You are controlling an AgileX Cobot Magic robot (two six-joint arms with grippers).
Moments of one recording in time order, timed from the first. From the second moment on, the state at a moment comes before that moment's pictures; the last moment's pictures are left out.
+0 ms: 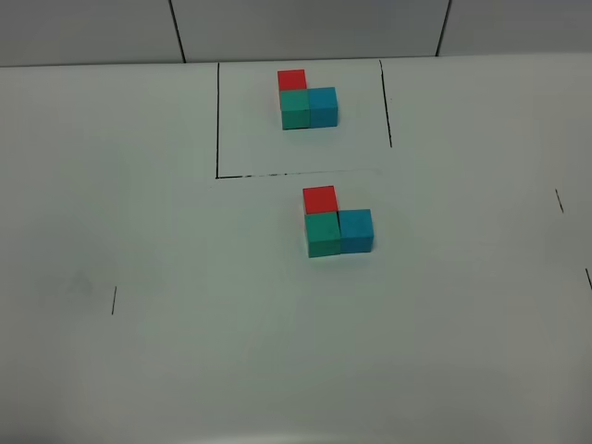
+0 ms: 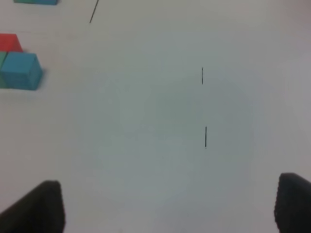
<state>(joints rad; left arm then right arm) 0.03 0.00 -0.50 -0.16 1.04 0.14 -0.12 0.06 -0.50 0.18 1.06 -0.25</state>
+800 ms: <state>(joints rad) 0.03 0.00 -0.50 -0.16 1.04 0.14 -0.07 0.05 -0.50 0.13 1.06 -0.09</state>
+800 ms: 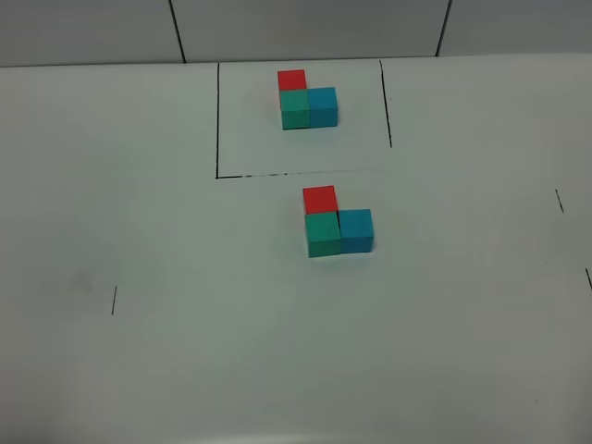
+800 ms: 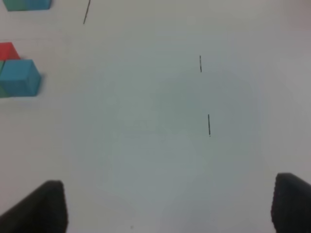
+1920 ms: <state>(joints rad) 0.03 0.00 -0.50 -0.16 1.04 0.14 -0.05 0.05 -0.50 0.08 1.06 -0.01</state>
